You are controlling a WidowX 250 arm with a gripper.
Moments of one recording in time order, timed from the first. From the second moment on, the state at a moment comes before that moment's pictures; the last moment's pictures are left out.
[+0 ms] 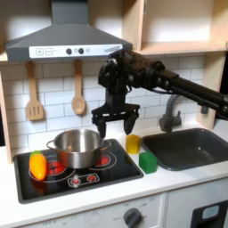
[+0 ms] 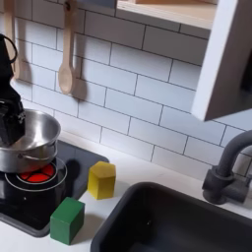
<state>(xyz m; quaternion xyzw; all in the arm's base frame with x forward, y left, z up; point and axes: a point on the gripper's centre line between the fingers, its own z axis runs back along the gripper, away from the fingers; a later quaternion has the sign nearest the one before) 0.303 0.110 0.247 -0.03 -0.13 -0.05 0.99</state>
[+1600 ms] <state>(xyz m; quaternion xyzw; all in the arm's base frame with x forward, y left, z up) 0.291 0.123 0.209 -0.02 -0.09 -0.04 1.00</state>
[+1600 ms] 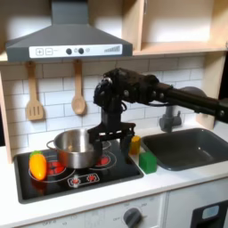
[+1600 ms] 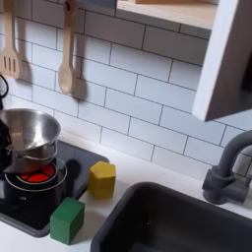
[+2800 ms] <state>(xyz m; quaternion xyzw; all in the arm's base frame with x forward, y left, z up) 0.295 0.127 0.208 -0.01 -0.10 -0.03 0.99</state>
